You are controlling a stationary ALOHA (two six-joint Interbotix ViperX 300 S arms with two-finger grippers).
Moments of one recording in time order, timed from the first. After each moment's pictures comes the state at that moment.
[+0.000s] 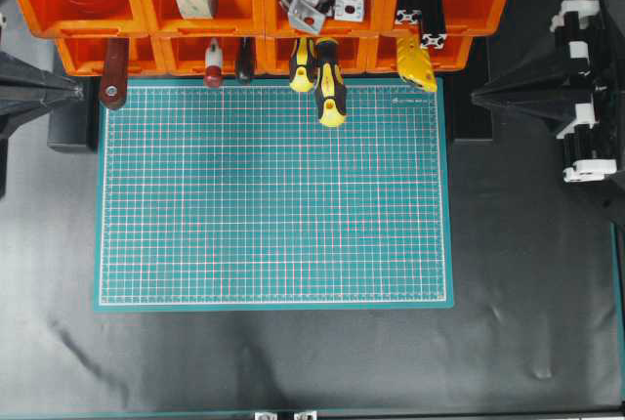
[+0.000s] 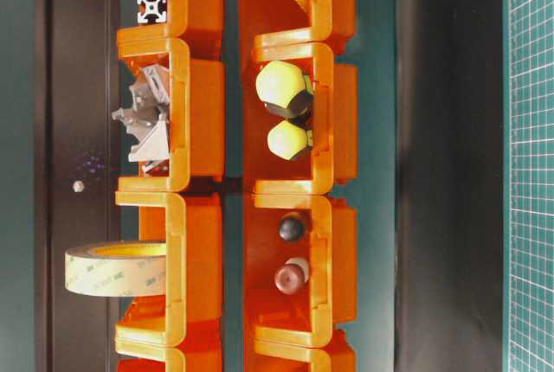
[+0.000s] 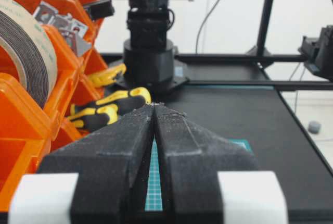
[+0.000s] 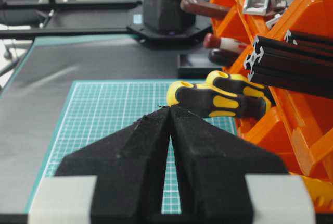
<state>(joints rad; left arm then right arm) 0.00 -0.96 1.17 0.00 -0.29 0.00 0.00 -0.97 1.19 0.00 -0.10 0.00</state>
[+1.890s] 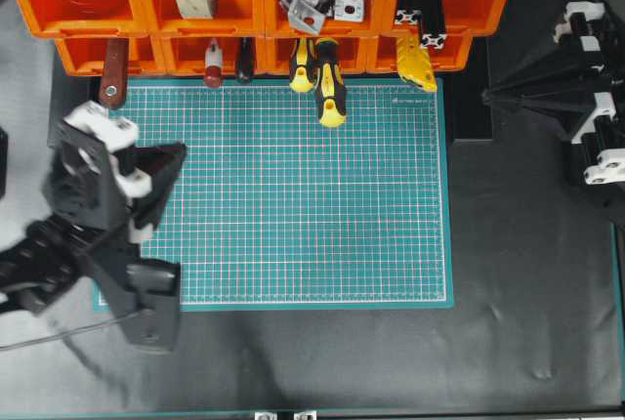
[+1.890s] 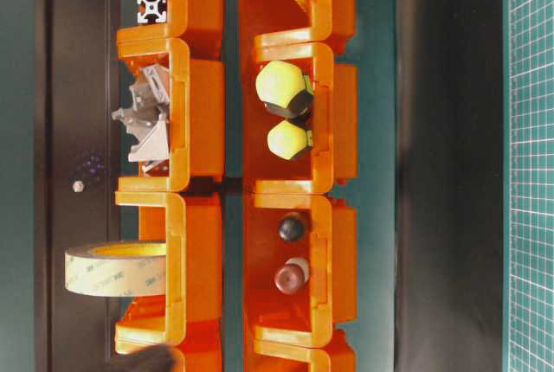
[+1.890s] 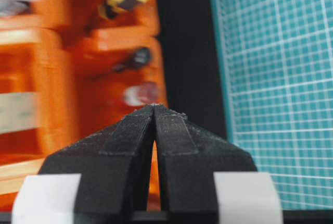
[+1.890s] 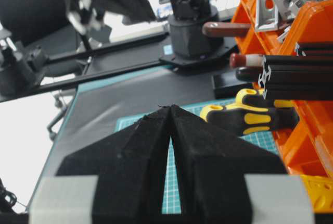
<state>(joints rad) -0.58 -0.13 0.36 1.01 1.29 -0.51 0.03 -1.01 1.17 0.05 -0.11 0.17</state>
